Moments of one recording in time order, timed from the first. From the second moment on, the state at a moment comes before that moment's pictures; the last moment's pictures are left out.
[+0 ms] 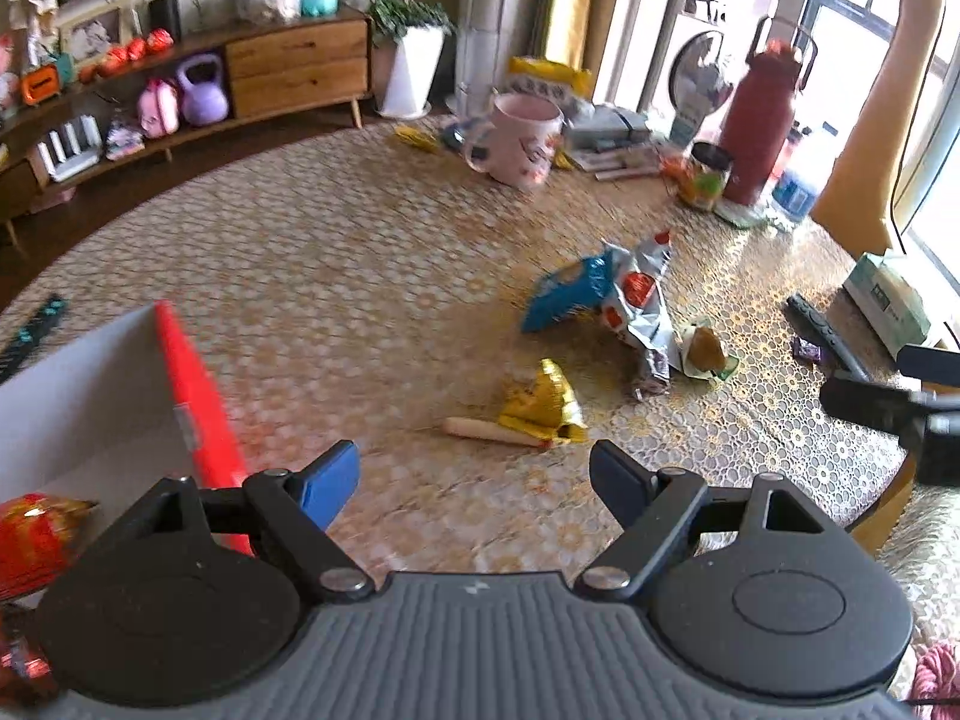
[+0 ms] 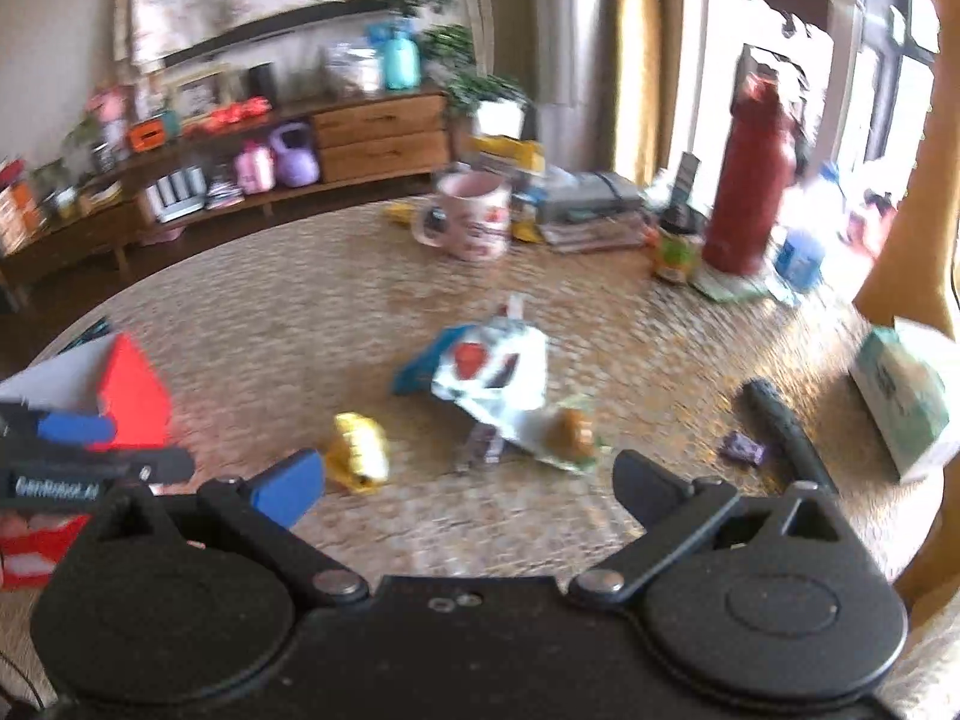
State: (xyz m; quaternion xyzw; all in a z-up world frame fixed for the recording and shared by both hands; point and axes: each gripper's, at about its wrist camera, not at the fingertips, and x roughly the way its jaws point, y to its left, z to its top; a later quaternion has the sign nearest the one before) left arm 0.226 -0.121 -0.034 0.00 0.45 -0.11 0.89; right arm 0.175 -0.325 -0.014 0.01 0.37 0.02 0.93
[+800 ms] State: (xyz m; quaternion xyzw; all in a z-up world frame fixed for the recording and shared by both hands) left arm 0.320 -0.190 -0.122 0.02 0.50 -0.13 0.85; right arm 0.304 -0.398 -0.114 0.10 0.46 -0.02 0.88
